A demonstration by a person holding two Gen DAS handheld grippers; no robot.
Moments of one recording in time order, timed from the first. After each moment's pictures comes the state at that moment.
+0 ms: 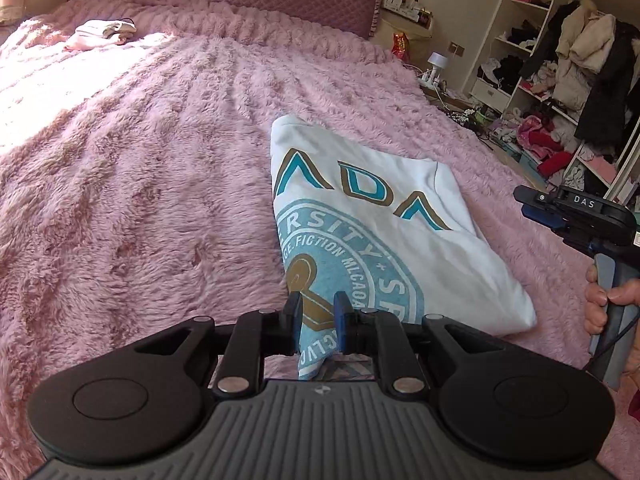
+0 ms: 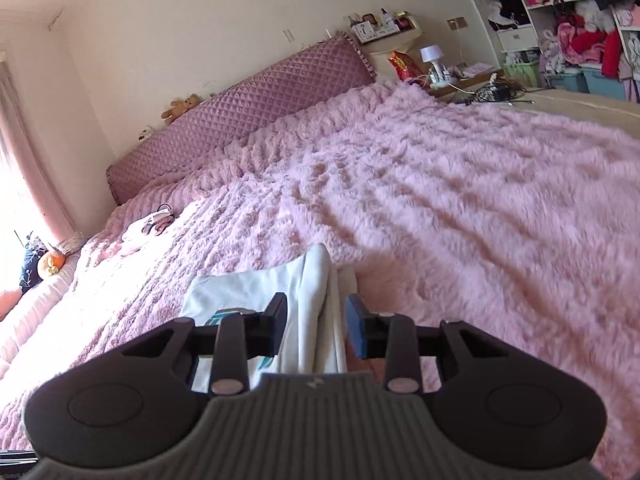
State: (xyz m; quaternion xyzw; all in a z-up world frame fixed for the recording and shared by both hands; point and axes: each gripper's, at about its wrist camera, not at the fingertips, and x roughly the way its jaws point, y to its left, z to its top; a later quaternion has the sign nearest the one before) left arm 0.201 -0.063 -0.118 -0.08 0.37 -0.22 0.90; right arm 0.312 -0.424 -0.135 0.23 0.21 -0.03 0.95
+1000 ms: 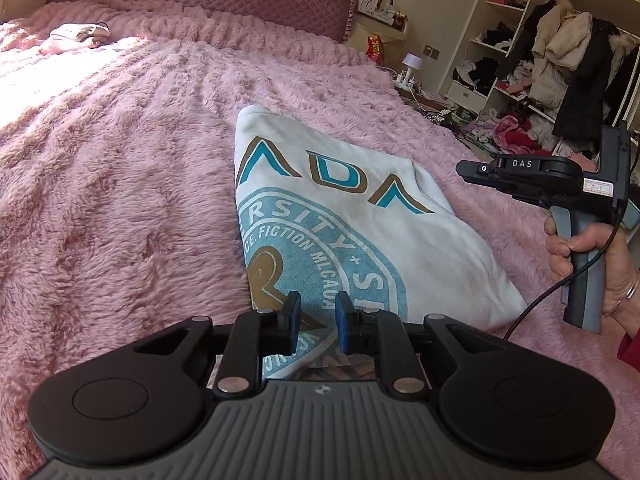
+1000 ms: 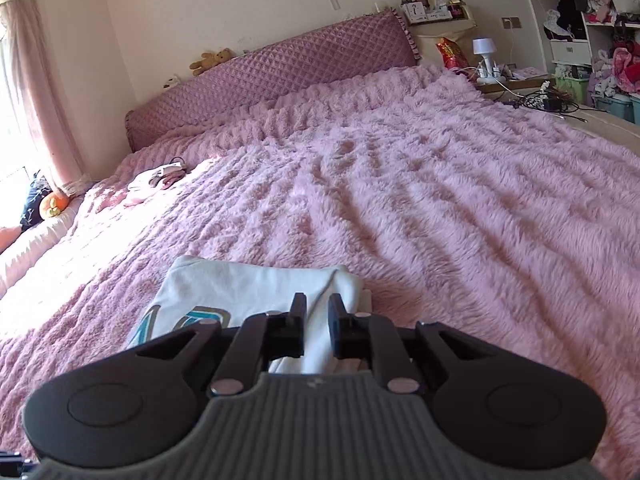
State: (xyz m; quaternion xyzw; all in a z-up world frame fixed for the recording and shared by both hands) left arm 0.191 -0.085 -0.143 -0.07 0.34 -0.25 0.90; right arm 0.383 -0.433 -0.148 0.16 0.25 0.03 0.95
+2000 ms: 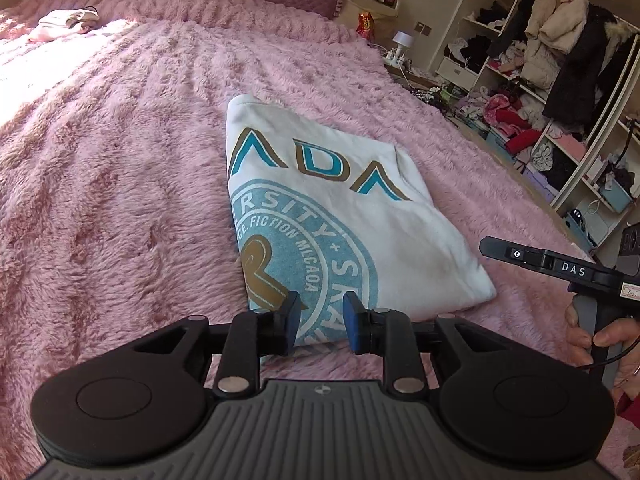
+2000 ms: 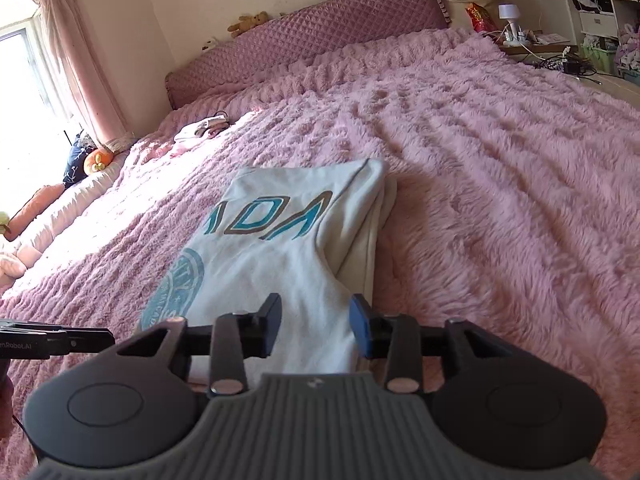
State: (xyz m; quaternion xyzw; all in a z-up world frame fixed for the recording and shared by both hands) left arm 0.195 -0.072 -0.118 -0.08 0.38 -0.28 0.88; right arm 0.270 -0.423 -0.160 0.18 0.29 0.08 0.94
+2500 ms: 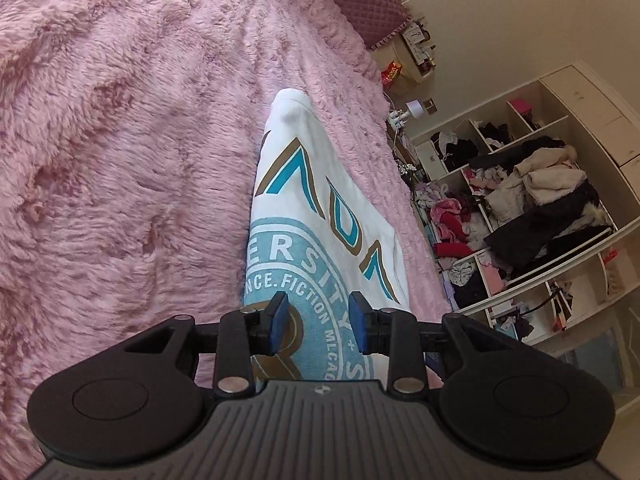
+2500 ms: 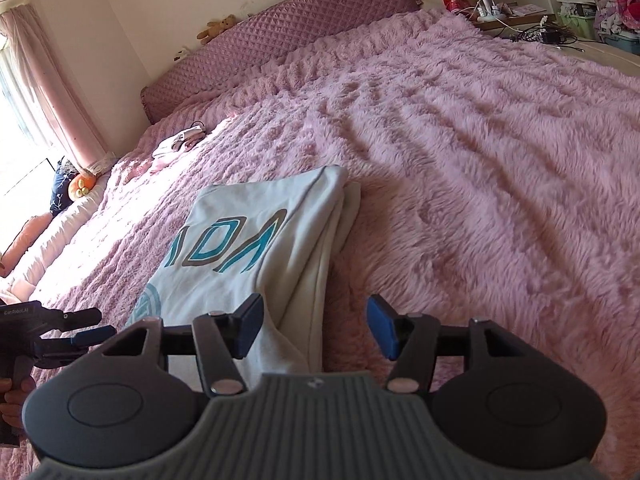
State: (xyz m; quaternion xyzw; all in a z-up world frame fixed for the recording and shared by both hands) left arm 0.303 -0.022 -0.191 -0.37 0.42 -0.31 0.77; right arm 0.315 -0.456 -0.180 0.22 0.32 0.06 0.92
